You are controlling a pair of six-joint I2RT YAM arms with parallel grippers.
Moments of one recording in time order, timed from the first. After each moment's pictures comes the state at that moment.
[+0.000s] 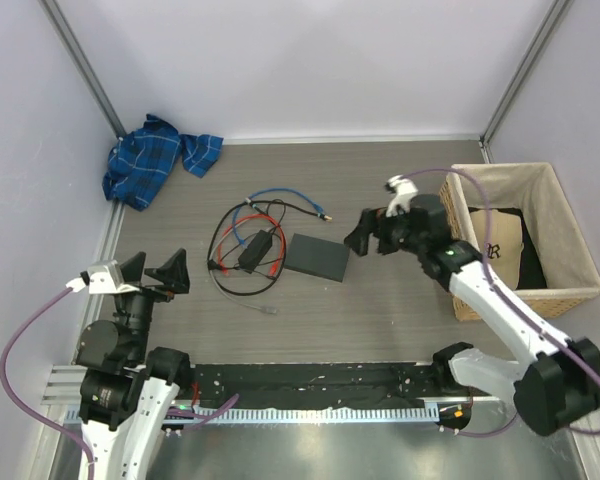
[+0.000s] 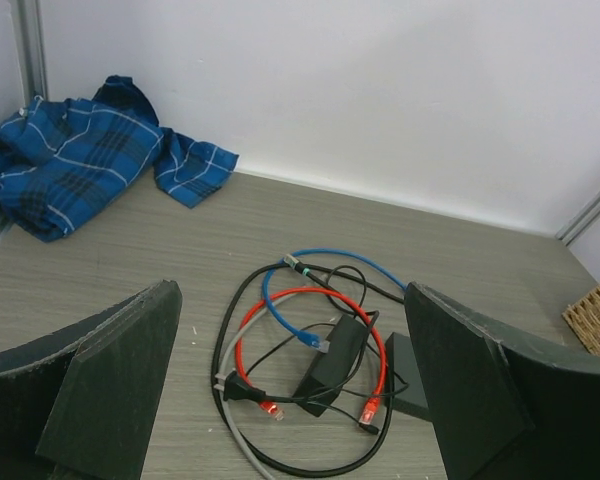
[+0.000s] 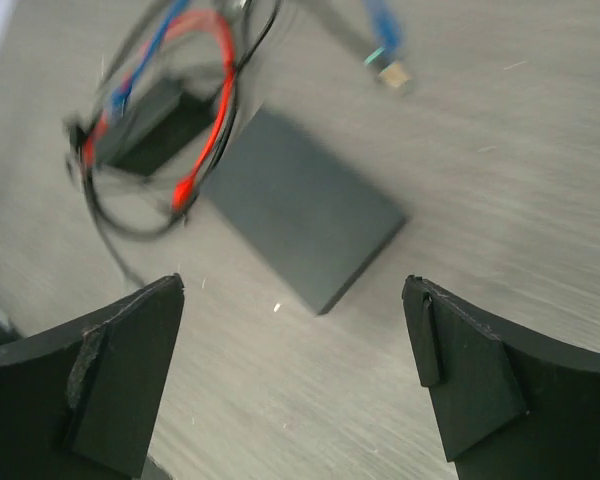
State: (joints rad) left arm -0.23 0.04 0.60 -0.39 -0.18 -0.28; right arm 0.32 1.05 0.80 -0.22 -0.31 0.30
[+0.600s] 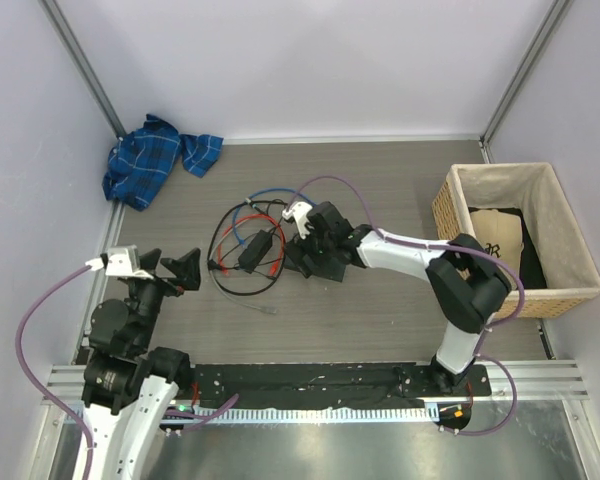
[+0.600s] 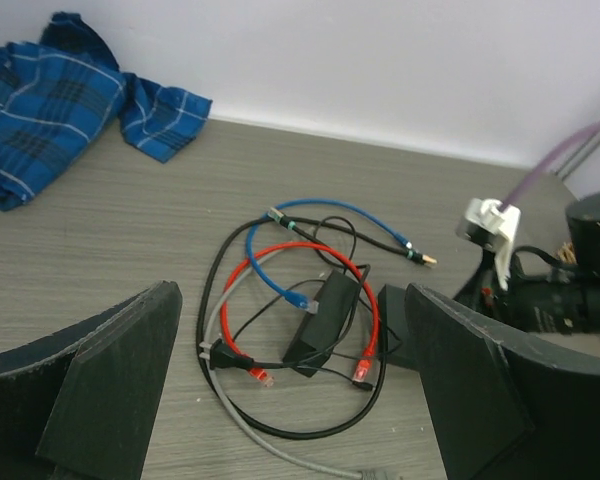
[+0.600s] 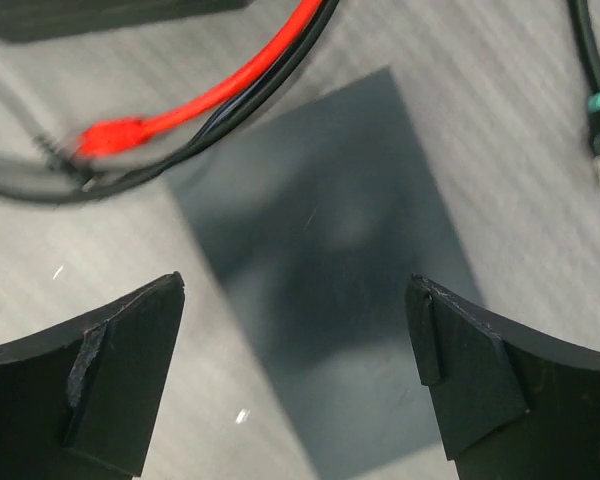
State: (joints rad) left arm -0.23 0.13 0.60 -0.40 -0.11 -0.28; right arm 0.76 1.73 1.07 -0.14 -0.05 -0.09
